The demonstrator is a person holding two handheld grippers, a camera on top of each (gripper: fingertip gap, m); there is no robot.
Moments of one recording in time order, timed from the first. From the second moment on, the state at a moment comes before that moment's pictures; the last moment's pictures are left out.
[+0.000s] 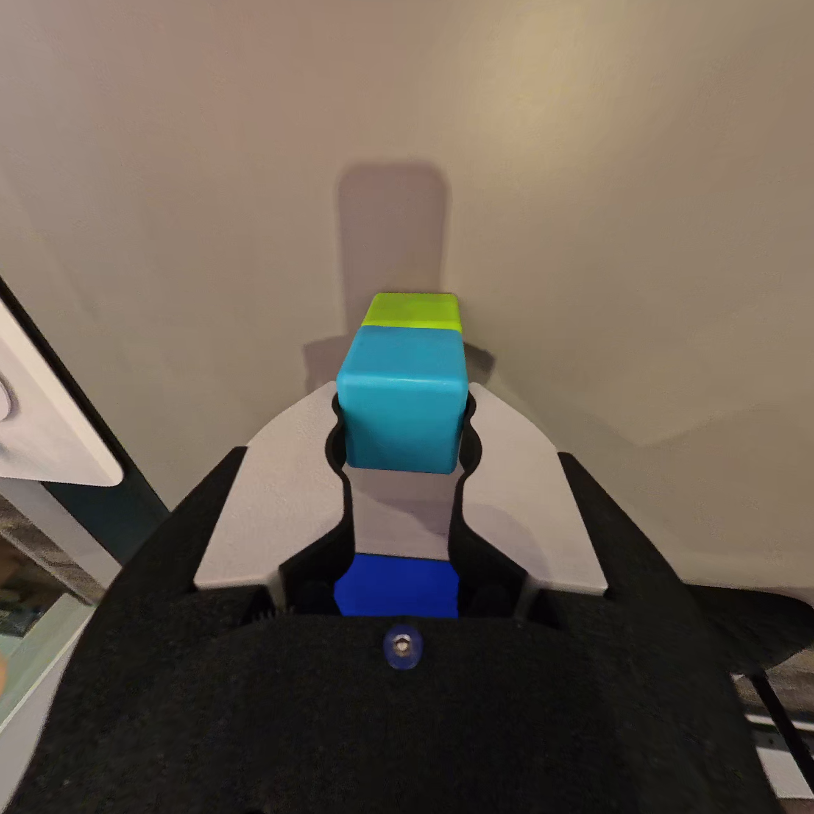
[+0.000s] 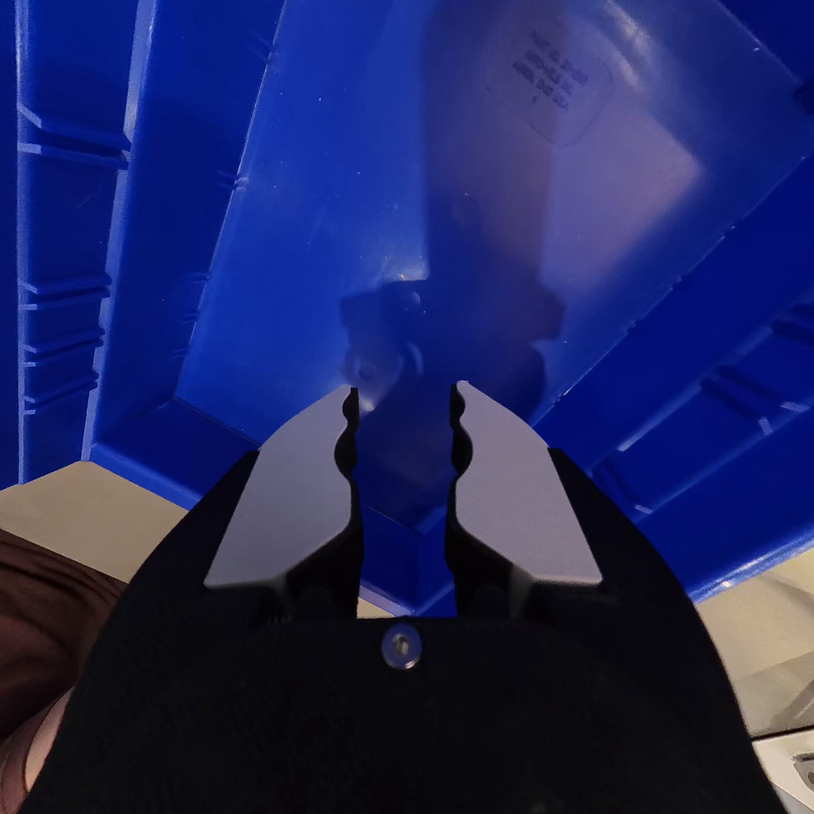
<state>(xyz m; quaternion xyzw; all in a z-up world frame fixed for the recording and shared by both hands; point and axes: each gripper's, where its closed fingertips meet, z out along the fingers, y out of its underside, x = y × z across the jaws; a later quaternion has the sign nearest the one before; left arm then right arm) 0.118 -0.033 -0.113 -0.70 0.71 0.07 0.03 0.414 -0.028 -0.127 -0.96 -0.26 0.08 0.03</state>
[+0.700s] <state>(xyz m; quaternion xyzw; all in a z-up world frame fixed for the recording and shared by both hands) -0.124 -0.013 0.156 -0.64 0.23 -0.10 0.73 0.411 -0.033 -0.129 -0.96 -0.26 0.07 0.01</state>
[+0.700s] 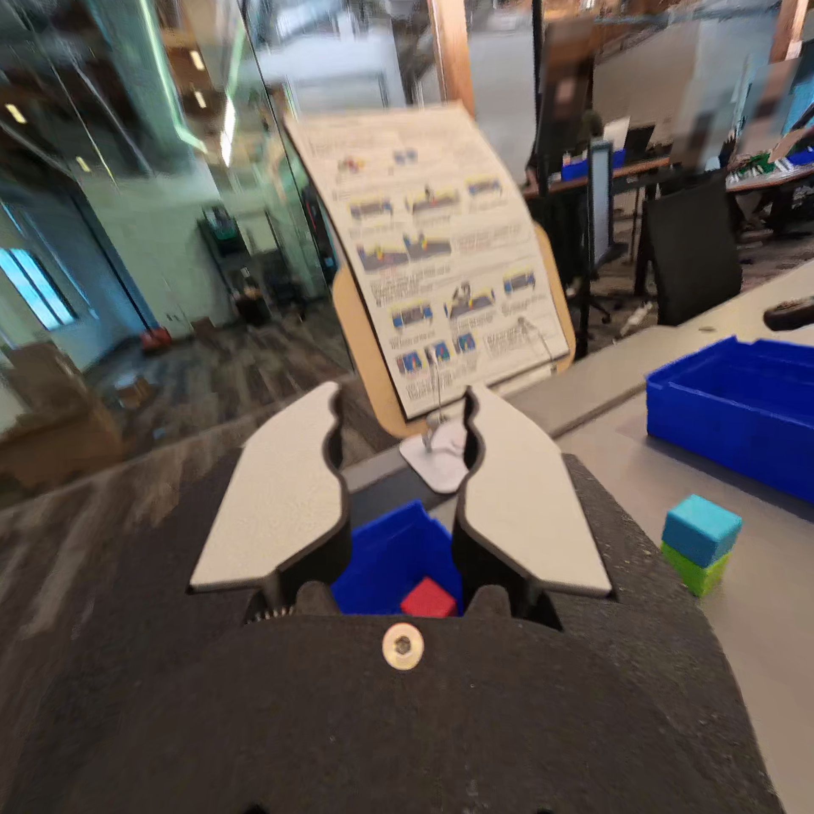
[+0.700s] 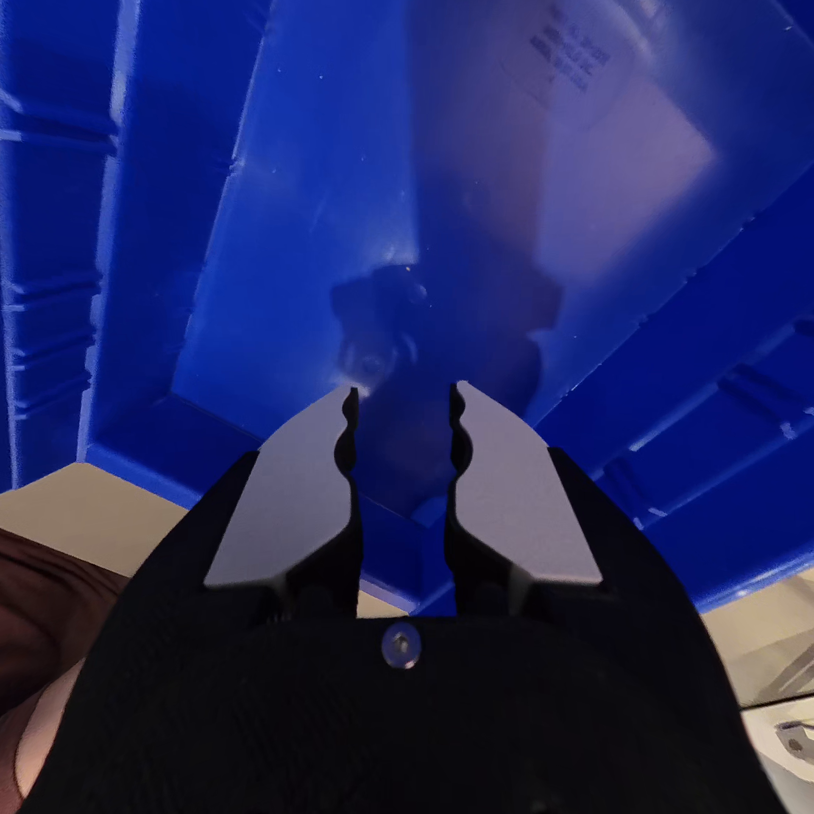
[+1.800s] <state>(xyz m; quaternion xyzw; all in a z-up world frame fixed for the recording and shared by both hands) -0.126 0.061 -0.138 -0.82 0.51 0.03 0.26 0.409 -0.049 -0.145 -0.96 -0.27 0.05 -0.04</state>
